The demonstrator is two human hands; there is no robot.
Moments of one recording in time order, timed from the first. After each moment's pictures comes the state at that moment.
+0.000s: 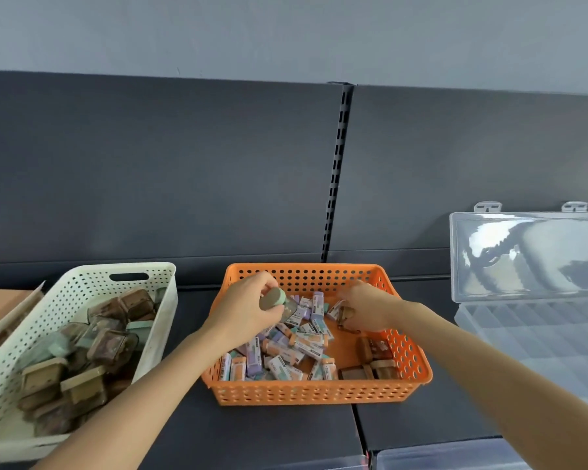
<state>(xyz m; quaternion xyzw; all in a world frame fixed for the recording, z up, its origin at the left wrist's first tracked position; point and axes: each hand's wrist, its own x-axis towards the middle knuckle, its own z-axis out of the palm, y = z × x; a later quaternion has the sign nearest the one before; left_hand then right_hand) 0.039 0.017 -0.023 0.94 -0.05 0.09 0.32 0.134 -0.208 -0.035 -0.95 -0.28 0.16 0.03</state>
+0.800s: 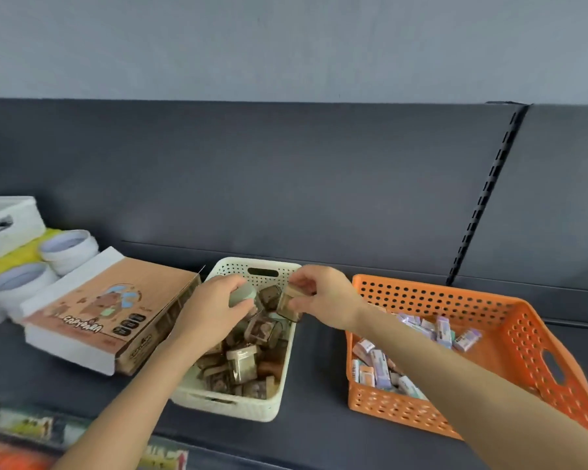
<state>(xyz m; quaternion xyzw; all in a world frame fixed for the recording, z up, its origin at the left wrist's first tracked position) -0.065 0.208 -0.005 0.95 0.16 0.18 0.21 0.046 0.030 0.009 -0.84 -0.40 0.08 0.36</state>
